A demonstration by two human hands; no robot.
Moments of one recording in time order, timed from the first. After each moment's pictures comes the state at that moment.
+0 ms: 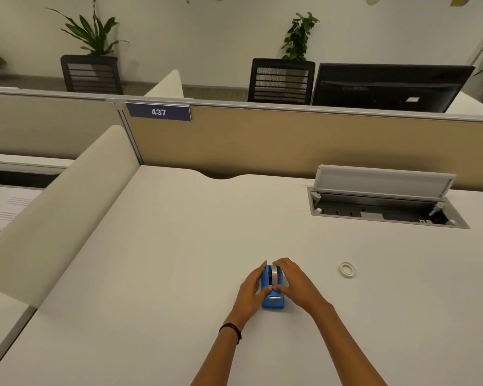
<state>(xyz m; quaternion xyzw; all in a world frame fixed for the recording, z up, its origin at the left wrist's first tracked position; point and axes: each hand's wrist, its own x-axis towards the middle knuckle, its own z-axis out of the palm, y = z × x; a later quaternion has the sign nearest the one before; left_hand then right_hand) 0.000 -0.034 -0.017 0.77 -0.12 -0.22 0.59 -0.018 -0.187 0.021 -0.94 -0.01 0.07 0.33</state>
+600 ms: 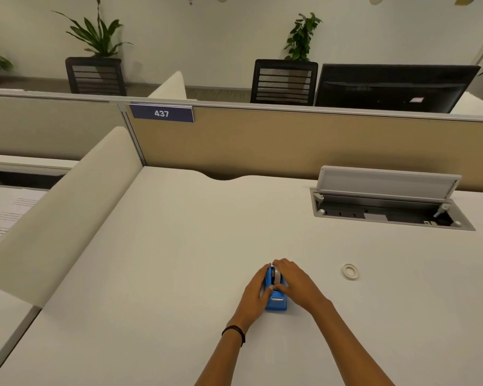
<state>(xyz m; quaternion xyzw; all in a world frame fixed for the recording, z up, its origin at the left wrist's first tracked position) -0.002 -0.038 -0.018 0.78 -0.15 -0.18 0.57 -0.009 -0.184 0.021 -0.96 -0.03 0.08 0.28</state>
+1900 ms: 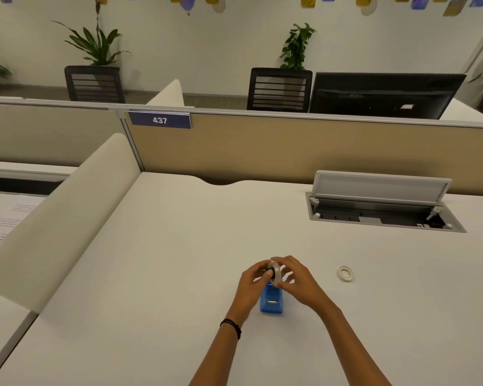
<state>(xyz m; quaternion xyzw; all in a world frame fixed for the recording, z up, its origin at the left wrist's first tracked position) 0.009 -0.044 0.021 0.73 -0.09 -0.16 0.66 -0.017 -0.192 0.043 -0.85 0.00 0.03 0.52</state>
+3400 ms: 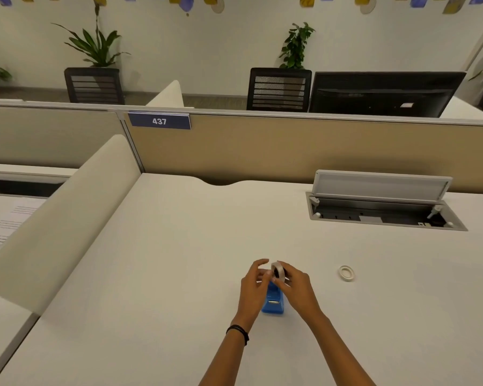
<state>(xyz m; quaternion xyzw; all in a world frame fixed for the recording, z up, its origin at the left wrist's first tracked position) 0.000 -0.051 0.018 0.75 -0.08 -0.10 0.65 -0.028 -0.170 0.032 -0.83 0.10 -0.05 0.54</state>
